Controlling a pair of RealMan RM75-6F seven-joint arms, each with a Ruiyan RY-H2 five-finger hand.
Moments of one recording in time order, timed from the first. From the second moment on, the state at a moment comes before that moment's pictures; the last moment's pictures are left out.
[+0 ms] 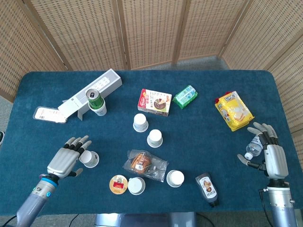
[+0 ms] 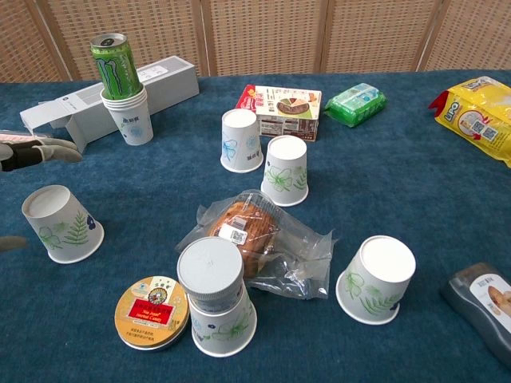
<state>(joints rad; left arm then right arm) -0.37 -1.25 -0.03 -1.85 1.27 1.05 0.52 0.15 -1.25 0.14 -1.59 -1.46 1.52 0.30</state>
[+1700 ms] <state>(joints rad) -0.65 -1.60 -0.21 -1.79 0.96 1.17 0.87 0.14 -1.26 0.17 -1.59 -1.44 1.51 0.33</state>
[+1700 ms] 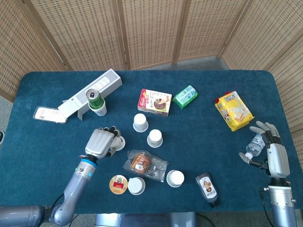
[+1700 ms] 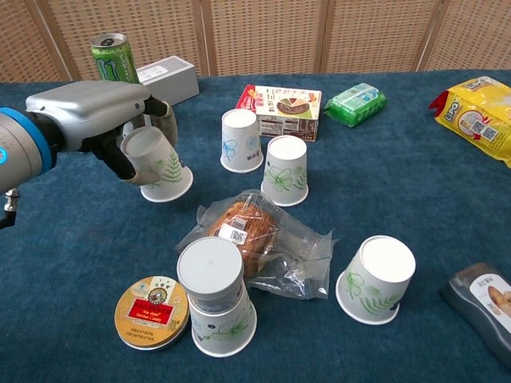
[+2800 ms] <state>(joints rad) -0.86 -1.87 -0.27 -1.58 0.77 1.24 0.98 0.14 -1.25 0.18 -1.60 -1.44 1.50 0.37</state>
